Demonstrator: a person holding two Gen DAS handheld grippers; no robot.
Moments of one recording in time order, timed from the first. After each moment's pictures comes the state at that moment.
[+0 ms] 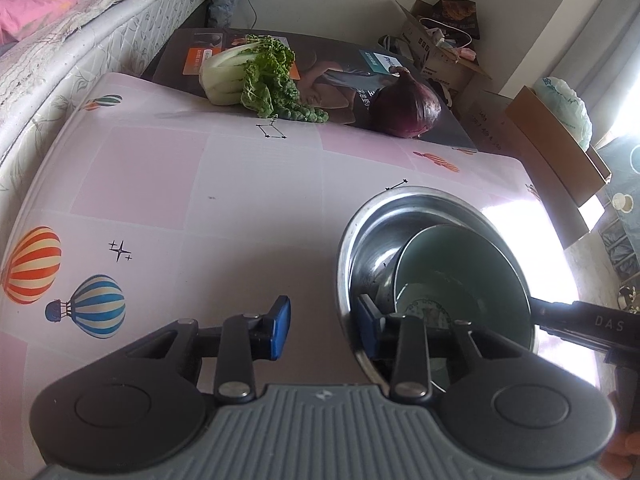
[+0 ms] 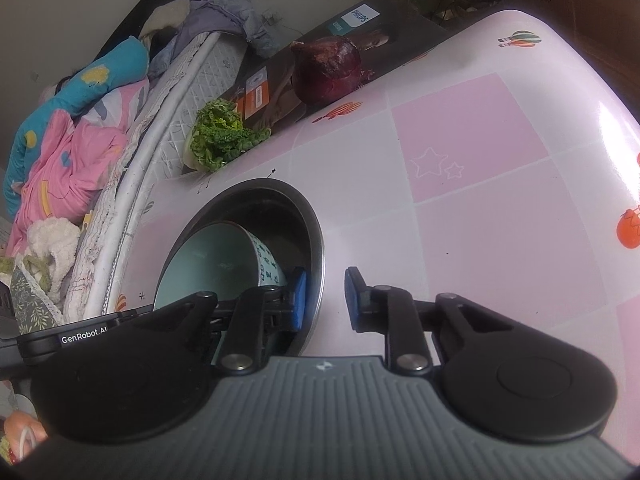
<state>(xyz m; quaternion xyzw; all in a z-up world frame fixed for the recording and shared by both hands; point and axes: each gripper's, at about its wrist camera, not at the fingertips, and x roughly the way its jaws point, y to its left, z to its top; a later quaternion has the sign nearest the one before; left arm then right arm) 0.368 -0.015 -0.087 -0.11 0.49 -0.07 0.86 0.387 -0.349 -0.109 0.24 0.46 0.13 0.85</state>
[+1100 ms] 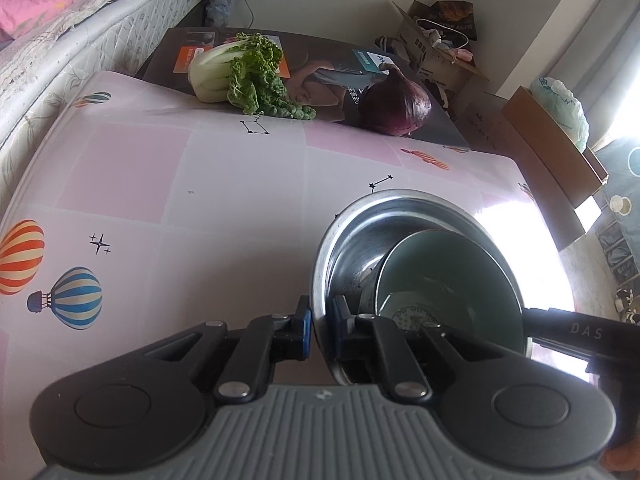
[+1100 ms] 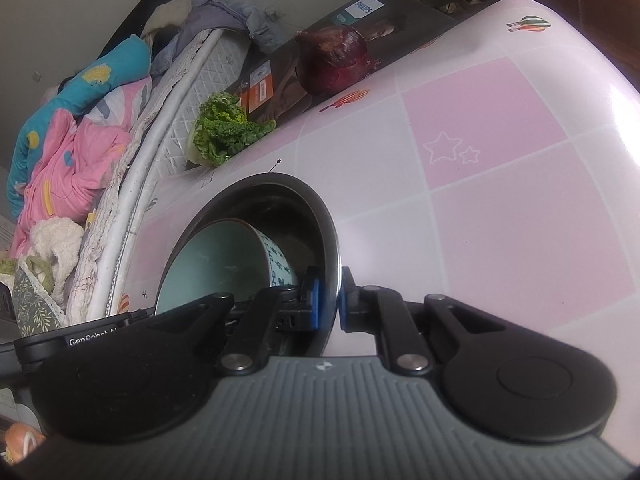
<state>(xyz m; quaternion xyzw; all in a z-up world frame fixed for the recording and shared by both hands) 0.369 -0.028 -0.088 -0.12 0.49 -0.08 0.86 0.388 -0.342 -0.117 0.25 0.46 0.14 0.84</state>
